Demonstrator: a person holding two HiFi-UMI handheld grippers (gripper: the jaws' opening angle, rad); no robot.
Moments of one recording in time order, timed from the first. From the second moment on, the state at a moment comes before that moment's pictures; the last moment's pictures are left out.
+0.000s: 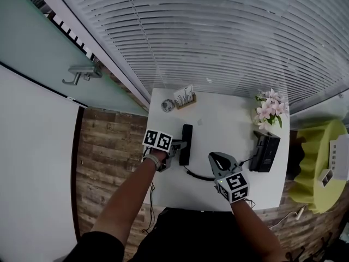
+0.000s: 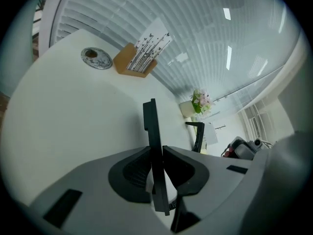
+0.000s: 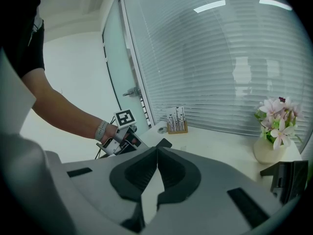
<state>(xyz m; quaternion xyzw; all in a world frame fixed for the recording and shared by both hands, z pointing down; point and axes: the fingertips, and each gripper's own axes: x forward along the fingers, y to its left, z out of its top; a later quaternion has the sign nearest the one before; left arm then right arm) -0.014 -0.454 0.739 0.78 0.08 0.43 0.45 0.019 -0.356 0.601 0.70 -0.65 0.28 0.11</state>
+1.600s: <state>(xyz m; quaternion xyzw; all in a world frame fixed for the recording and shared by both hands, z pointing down) -0.029 -0.475 0.751 0.81 0.00 0.52 0.28 0.015 -0.300 0.586 0.73 -0.61 0.28 0.11</state>
